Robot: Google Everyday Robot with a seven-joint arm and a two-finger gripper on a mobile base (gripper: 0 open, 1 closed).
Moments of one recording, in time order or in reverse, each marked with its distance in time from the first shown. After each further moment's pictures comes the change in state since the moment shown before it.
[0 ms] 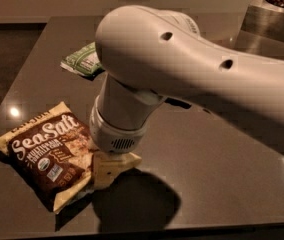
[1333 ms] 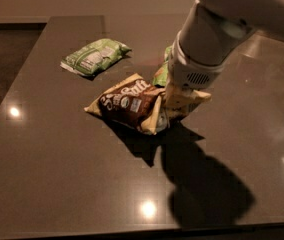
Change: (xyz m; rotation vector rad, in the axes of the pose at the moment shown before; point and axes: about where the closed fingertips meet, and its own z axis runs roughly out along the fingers) arm 0.130 -0.079 -0.116 0.258 0.188 0.228
